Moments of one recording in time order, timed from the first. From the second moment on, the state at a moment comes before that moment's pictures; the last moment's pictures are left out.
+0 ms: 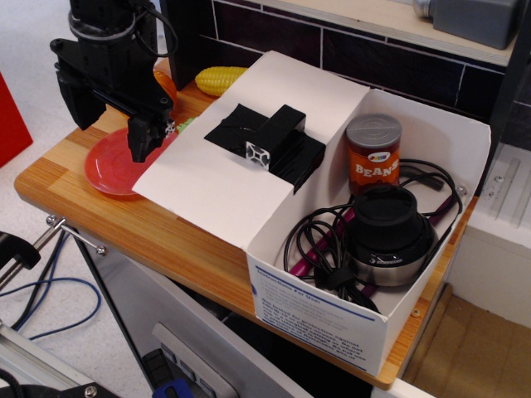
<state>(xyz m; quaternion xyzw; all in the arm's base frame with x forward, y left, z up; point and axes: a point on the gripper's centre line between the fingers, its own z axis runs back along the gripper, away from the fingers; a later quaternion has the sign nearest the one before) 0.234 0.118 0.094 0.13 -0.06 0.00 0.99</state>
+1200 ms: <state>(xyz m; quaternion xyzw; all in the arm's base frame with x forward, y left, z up) 0.230 0.085 0.123 0.05 -0.05 -0.04 1.00</state>
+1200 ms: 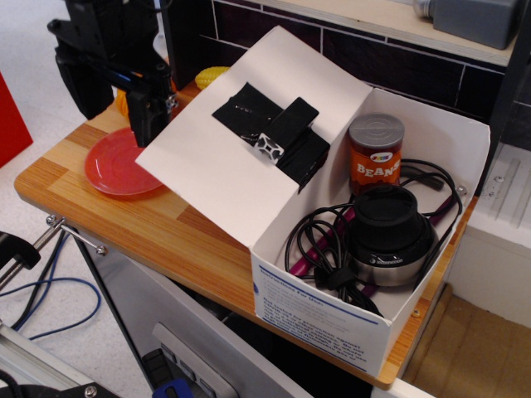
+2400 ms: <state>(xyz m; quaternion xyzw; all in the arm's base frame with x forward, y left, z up) 0.240 -0.051 0.159 0.15 -0.09 -0.05 0.98</state>
